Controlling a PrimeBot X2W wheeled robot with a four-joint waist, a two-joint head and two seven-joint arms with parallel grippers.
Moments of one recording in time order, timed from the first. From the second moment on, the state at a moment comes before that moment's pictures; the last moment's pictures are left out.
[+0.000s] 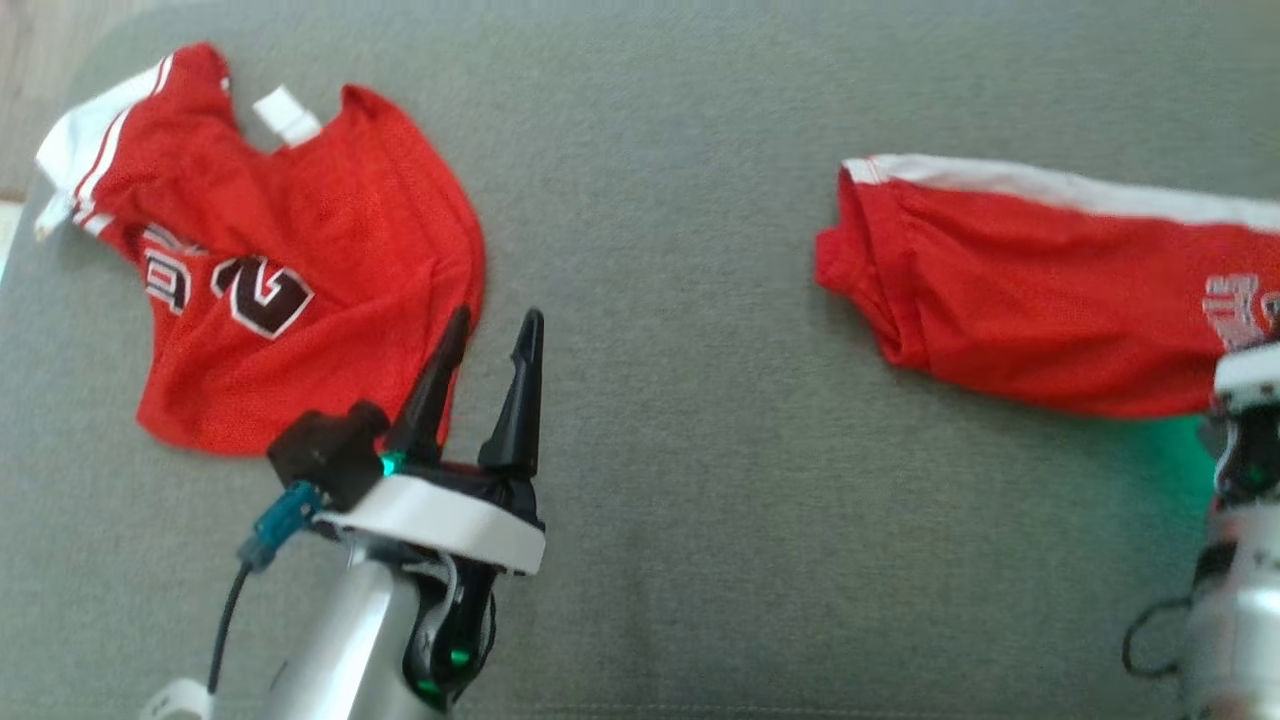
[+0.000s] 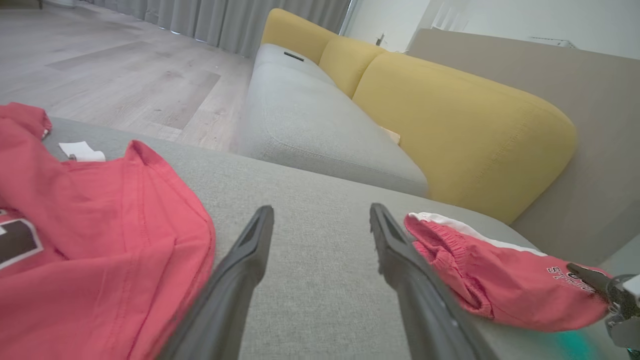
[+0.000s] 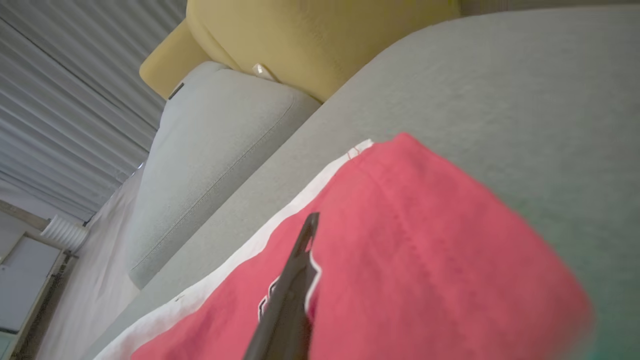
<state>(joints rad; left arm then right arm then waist) -0.20 0.04 -0.37 0.16 -0.45 -0.03 -0.26 -0.58 -0.06 -0.65 0.71 0.34 0.13 0.04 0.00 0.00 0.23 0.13</state>
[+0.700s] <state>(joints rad) -0.15 0.04 -0.36 0.17 -0.42 -0.04 -0.26 -0.58 -0.05 -0.29 0.82 0.48 0.13 -0.21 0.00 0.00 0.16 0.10</state>
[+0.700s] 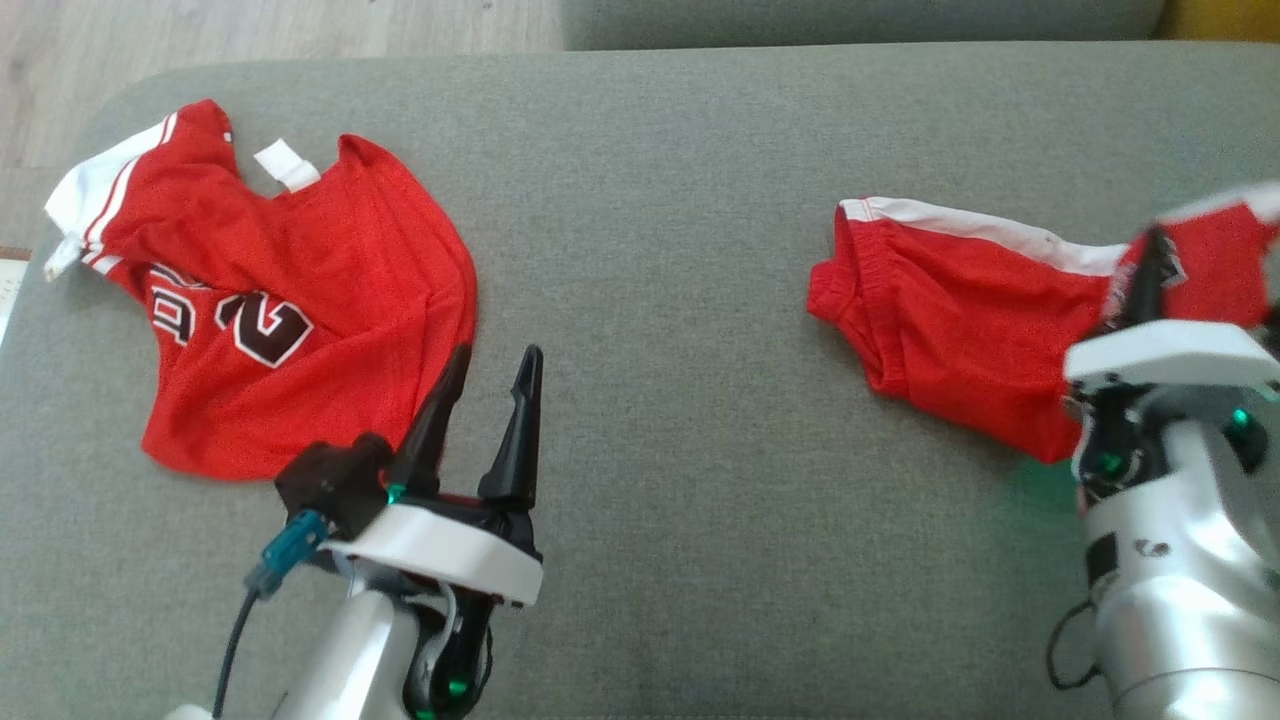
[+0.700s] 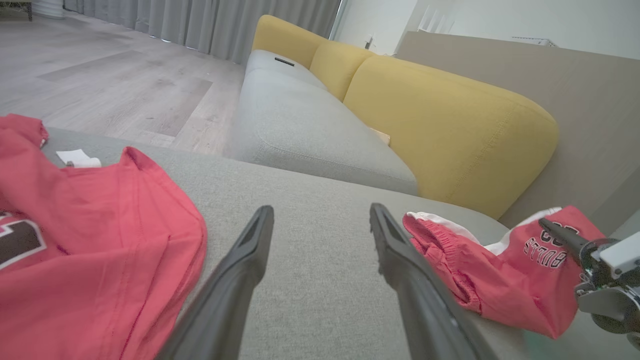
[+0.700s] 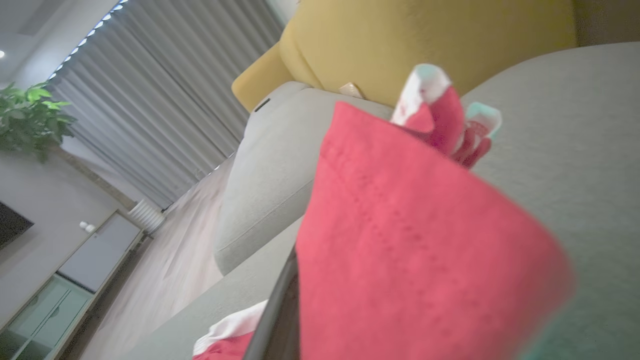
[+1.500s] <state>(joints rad) -0.13 0.05 -0.36 0.17 -0.42 -0.03 -0.26 -0.58 -0.05 0.12 0.83 0.63 0.13 -0.25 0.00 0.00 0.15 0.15</state>
